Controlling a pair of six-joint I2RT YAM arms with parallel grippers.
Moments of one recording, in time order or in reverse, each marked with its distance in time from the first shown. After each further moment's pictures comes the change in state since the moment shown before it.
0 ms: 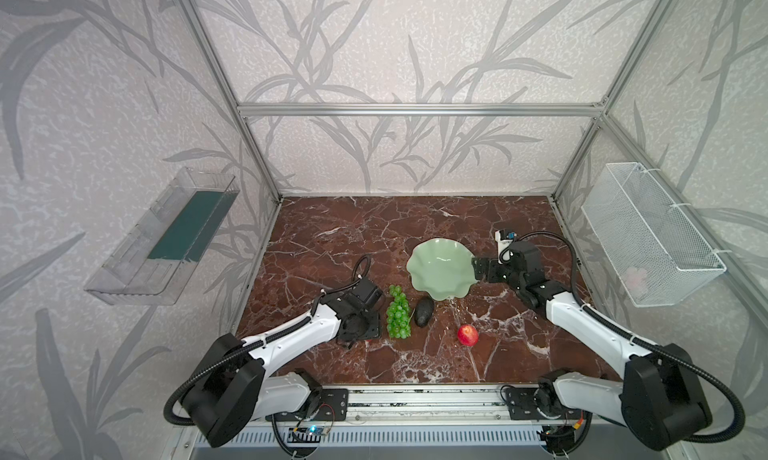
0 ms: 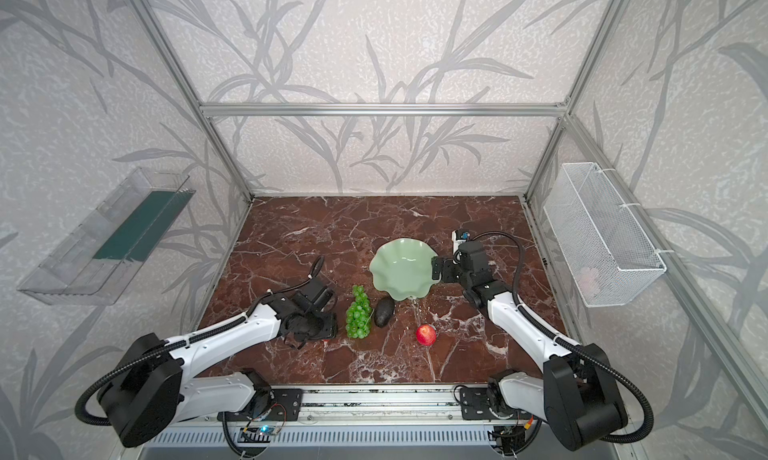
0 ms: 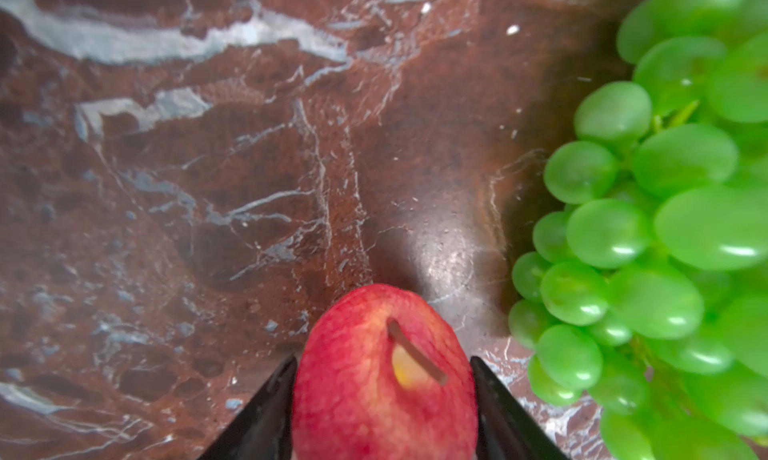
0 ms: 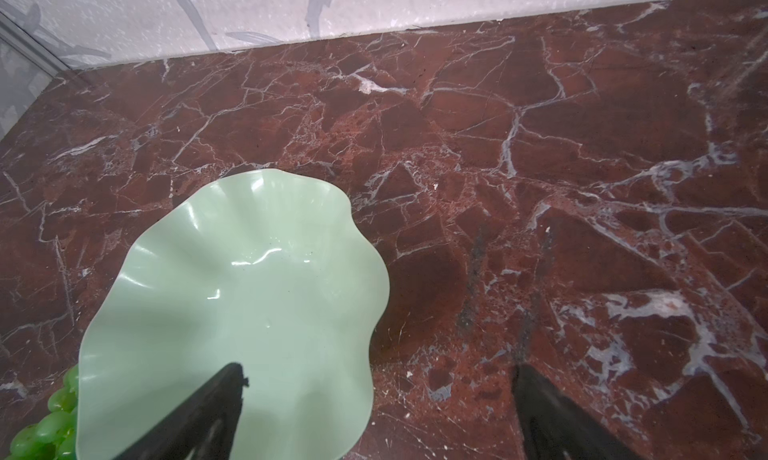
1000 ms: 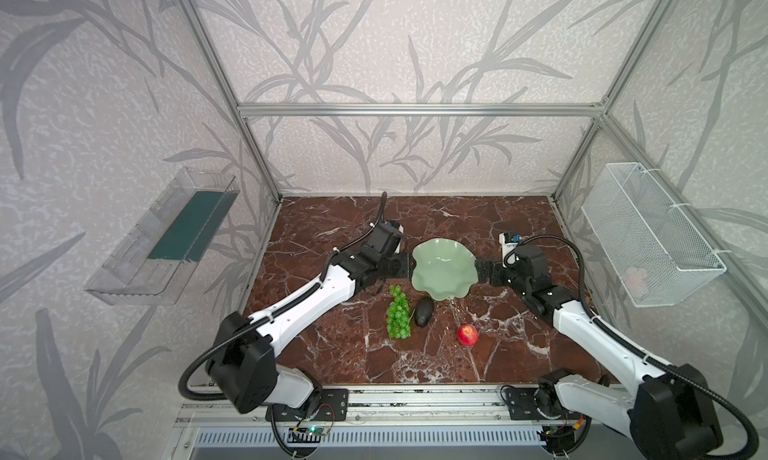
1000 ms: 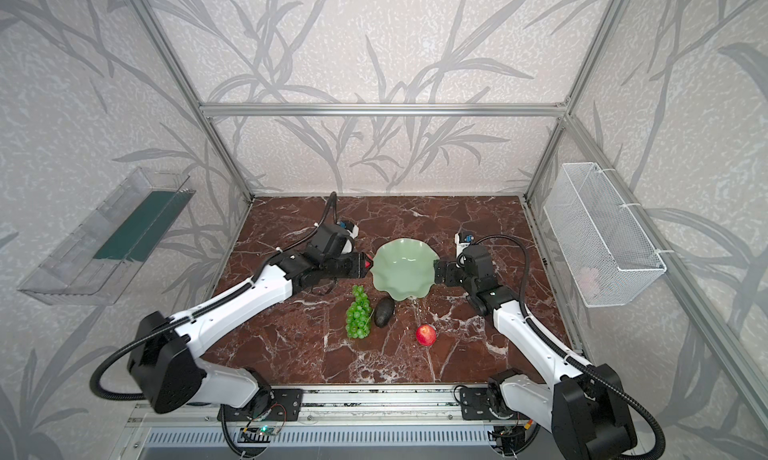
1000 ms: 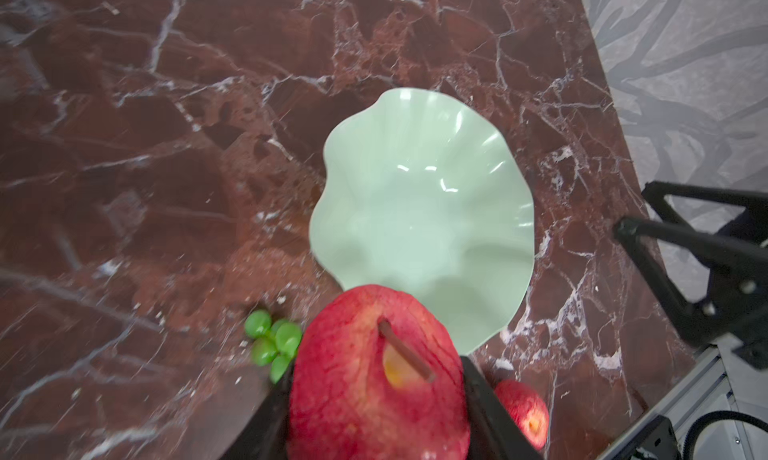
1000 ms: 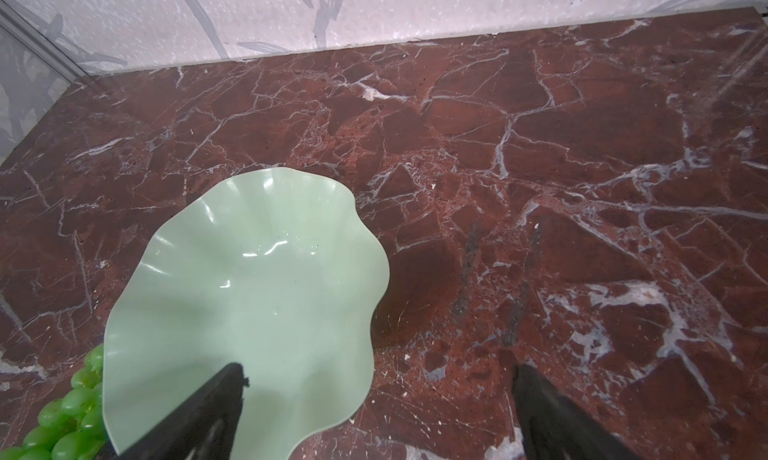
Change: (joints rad) left arm -0.001 0.258 0.566 0.195 0.056 0.195; right arm 0.000 -0.121 -0.037 -0.060 -0.001 -0.009
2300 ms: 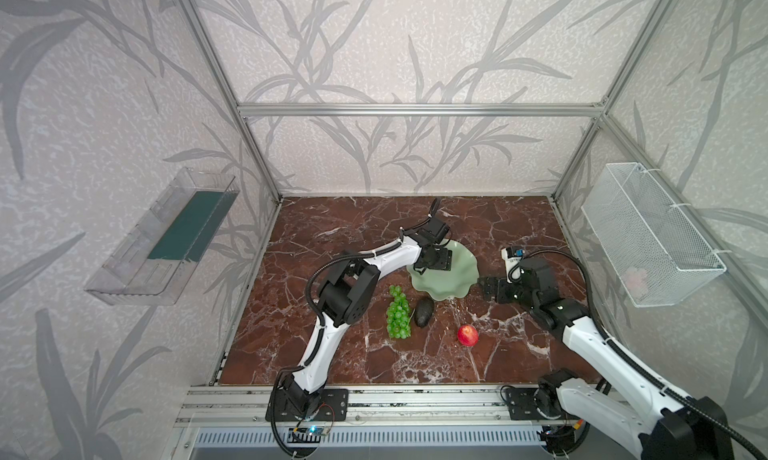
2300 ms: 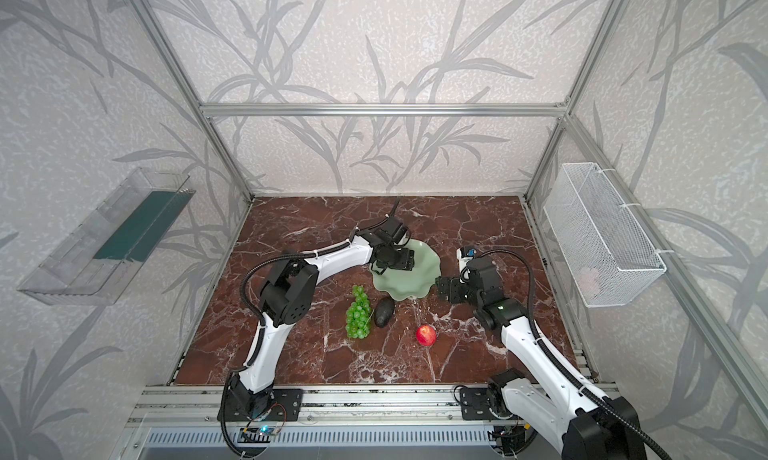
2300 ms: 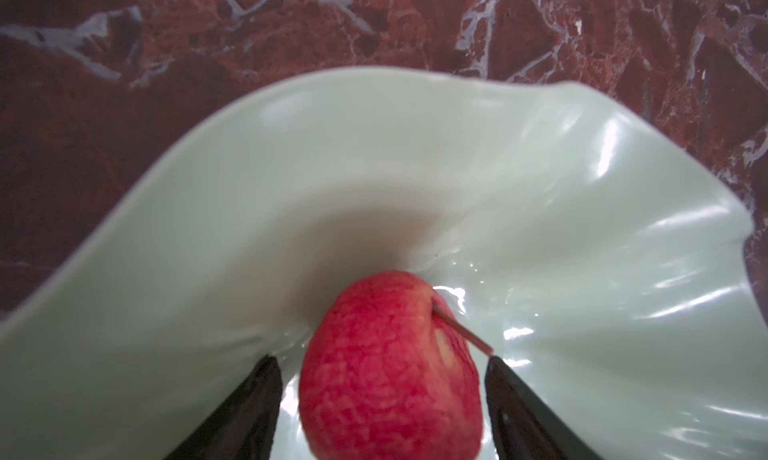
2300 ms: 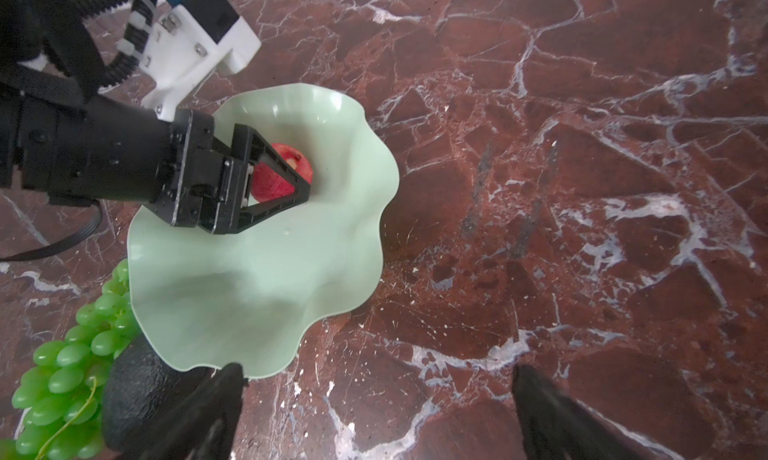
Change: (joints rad) left arm -0.053 0.734 0.556 -0.075 -0.002 0.018; right arm 0.033 -0.134 -0.049 -0.201 -0.060 0.021
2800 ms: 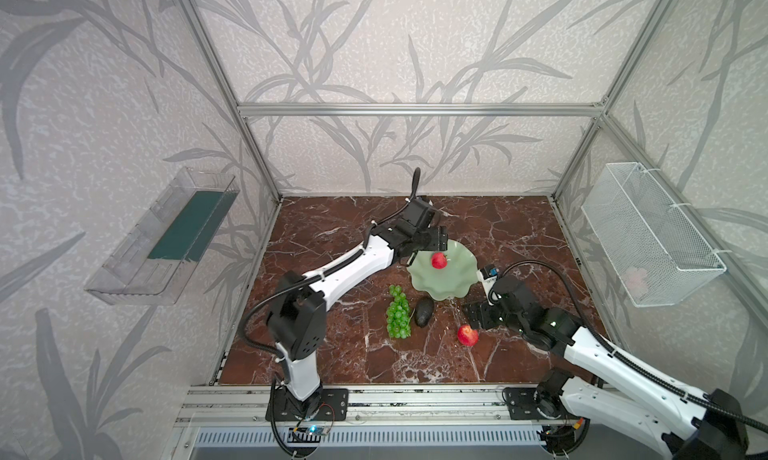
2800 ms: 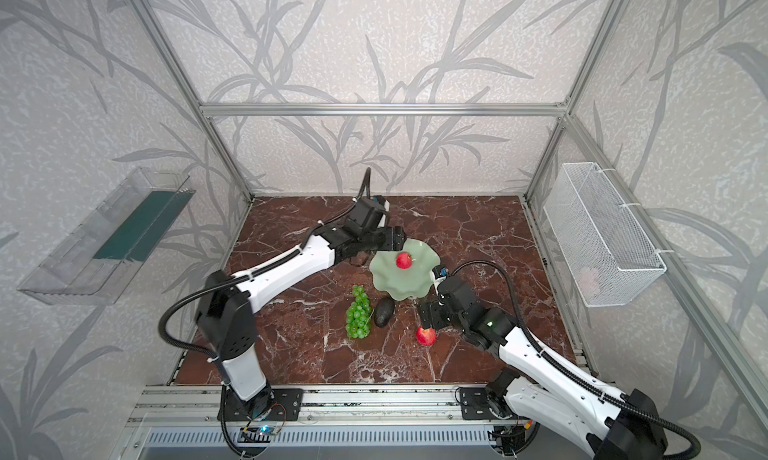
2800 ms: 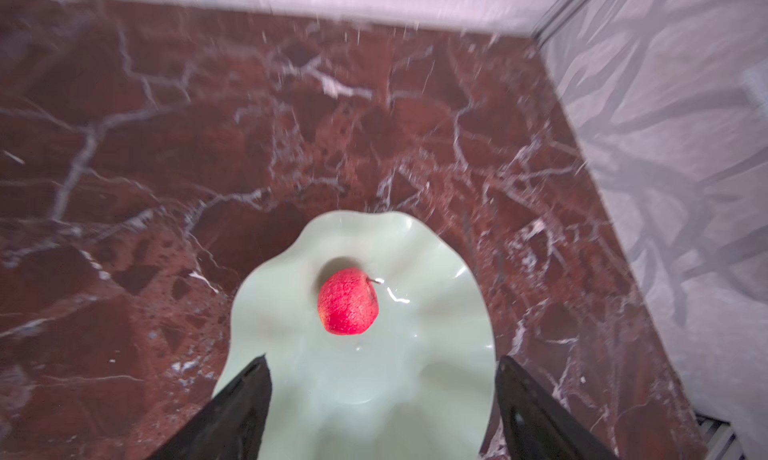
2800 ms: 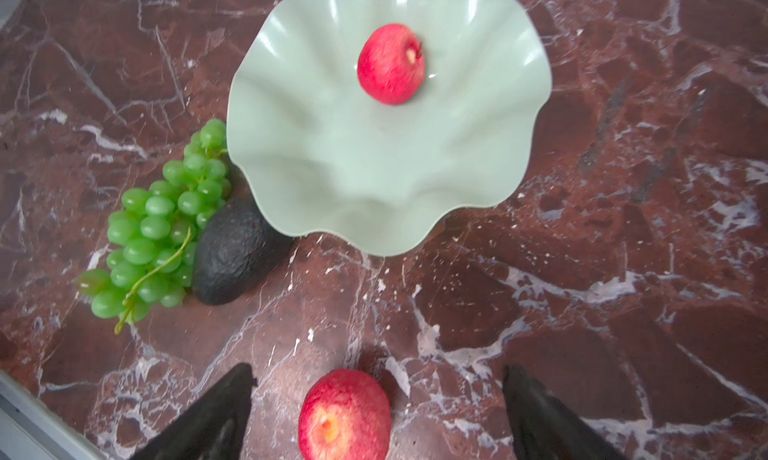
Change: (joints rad) left arm 0.000 -0.540 -0.261 0.128 -0.136 -0.026; right arm 0.417 -0.066 0.024 -0.216 0.190 0.124
